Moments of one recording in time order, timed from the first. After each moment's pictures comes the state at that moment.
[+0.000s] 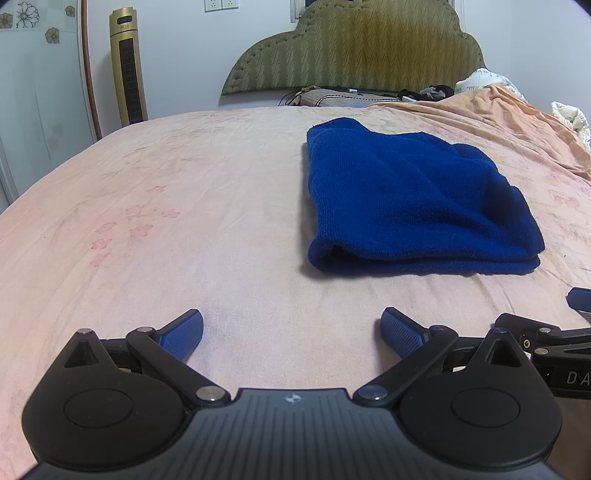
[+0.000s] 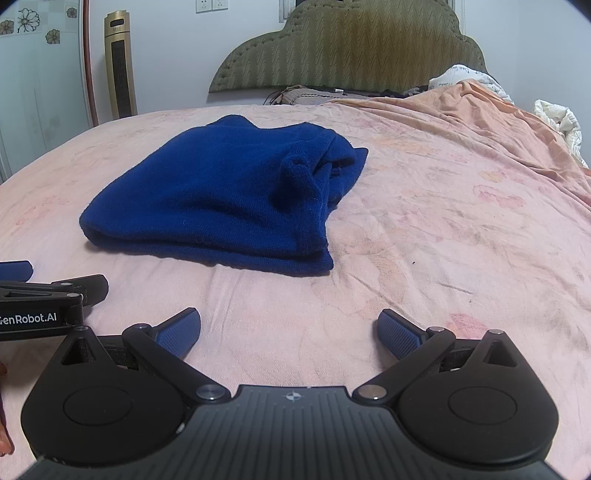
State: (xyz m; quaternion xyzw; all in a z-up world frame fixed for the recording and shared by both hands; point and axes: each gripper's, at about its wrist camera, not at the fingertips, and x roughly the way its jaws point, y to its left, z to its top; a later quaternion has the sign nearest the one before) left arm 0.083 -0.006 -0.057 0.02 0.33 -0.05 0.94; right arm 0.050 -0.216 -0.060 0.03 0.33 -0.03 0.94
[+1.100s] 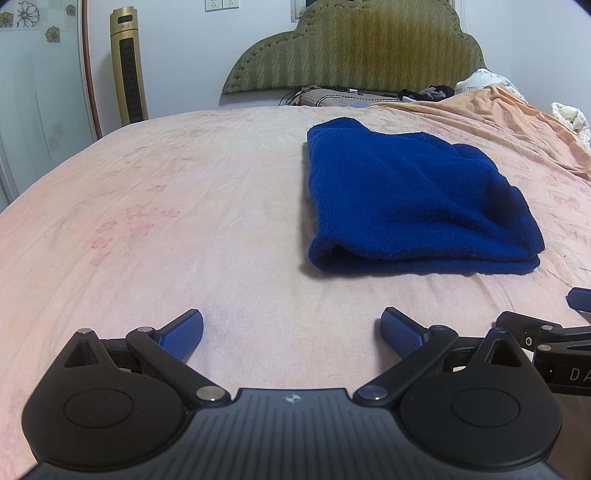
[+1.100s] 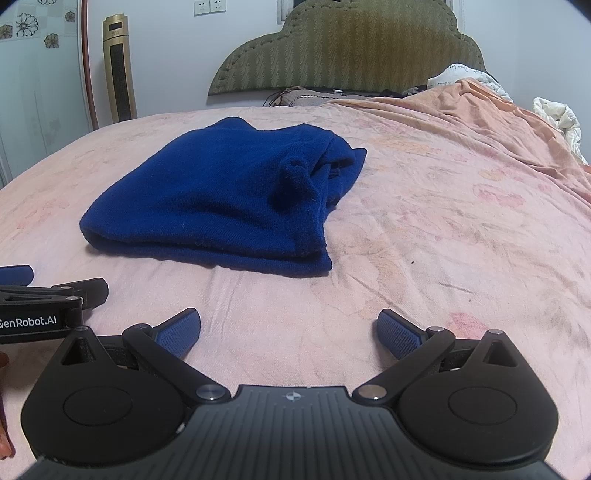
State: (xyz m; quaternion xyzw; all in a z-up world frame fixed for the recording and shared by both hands) left arm 0.083 -0.006 -0.057 0.02 0.33 -0.05 0.94; right arm 0.049 -0.217 -0.059 0.03 0.33 -0.03 0.94
